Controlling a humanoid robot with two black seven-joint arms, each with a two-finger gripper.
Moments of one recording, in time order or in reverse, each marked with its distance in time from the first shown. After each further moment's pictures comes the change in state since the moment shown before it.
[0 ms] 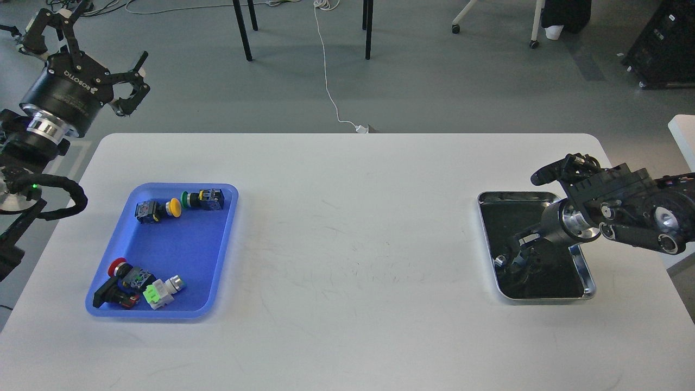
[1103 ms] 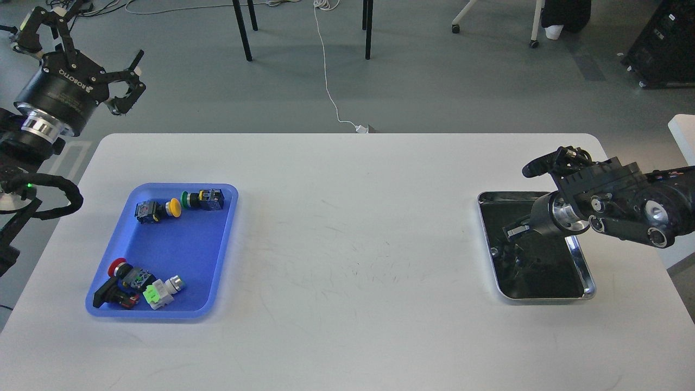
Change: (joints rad) left arm 0.001 0.013 -0.003 0.000 -0.001 -0.002 0.001; right arm 0.022 0.009 0.055 -0.007 0.019 -0.002 -0.012
